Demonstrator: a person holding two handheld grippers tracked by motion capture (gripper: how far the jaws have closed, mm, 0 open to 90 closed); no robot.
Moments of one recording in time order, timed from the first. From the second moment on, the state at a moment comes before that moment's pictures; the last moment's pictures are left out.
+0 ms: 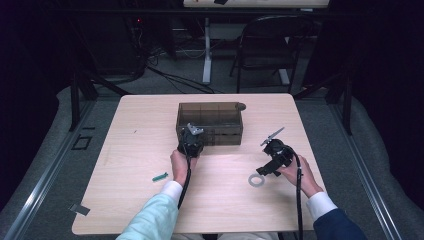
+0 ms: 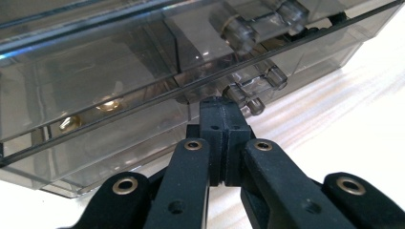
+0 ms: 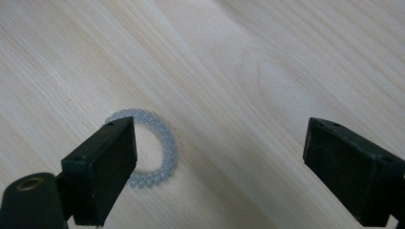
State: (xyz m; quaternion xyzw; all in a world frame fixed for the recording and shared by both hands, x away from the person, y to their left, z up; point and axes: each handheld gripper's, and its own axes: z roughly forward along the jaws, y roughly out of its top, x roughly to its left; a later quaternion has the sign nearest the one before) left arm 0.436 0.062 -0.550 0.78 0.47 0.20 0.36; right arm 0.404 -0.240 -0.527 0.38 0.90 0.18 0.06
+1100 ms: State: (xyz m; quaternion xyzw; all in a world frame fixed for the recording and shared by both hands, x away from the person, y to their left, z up) left arm 0.408 0.073 -0.544 0.77 0.50 0.20 0.35; right arm 0.402 -0.237 -0.526 0.38 0.90 0.19 0.07
